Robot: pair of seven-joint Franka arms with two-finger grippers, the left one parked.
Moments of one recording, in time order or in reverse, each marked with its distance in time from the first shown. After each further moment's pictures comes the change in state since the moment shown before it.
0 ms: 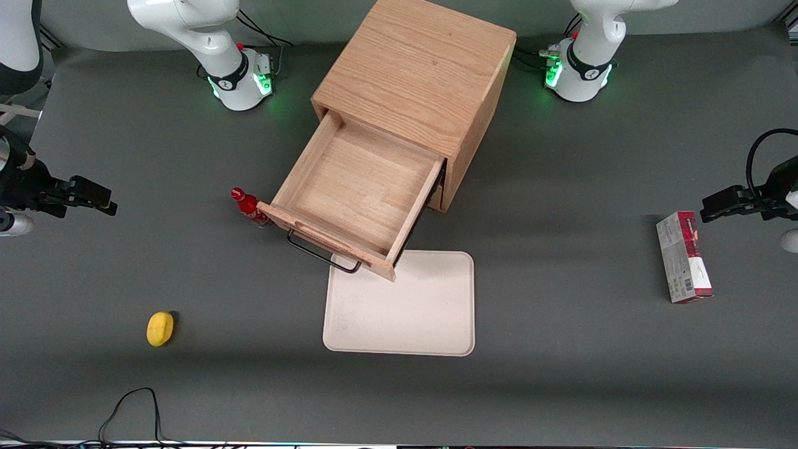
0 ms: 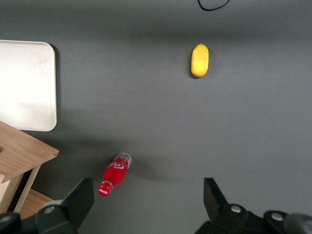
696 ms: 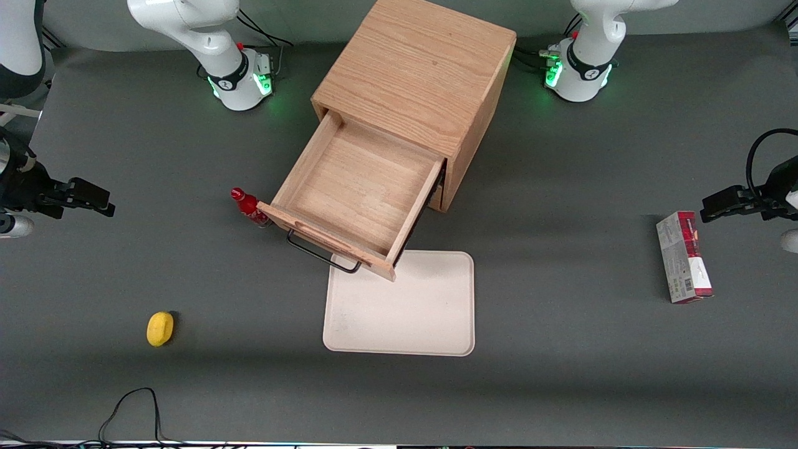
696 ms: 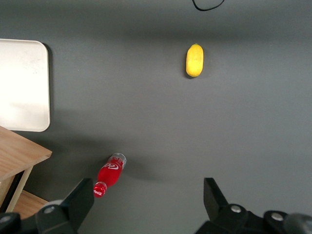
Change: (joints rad) arm 0.000 0.006 0.000 0.002 -0.020 0.002 0.000
